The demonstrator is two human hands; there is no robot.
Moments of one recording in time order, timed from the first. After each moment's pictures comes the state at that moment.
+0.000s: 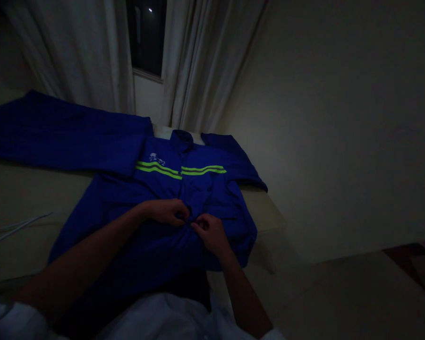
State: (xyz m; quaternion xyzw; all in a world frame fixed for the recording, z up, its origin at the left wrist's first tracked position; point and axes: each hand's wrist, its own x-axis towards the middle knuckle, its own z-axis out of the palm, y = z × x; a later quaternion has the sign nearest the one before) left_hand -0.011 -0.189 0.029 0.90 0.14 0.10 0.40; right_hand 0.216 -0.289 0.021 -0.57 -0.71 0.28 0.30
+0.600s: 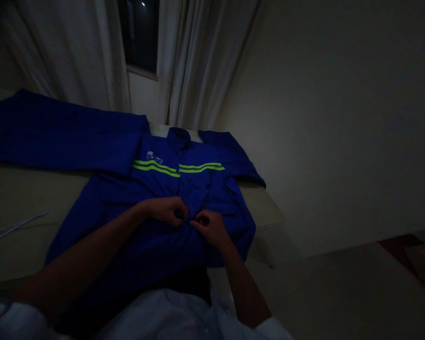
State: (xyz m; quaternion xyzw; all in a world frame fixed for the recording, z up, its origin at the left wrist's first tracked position) left_hand -0.008 -0.190 0.025 0.86 0.14 0.11 0.47; right_hand 0.222 -0.282 0.025 -0.56 -0.71 0.32 0.30
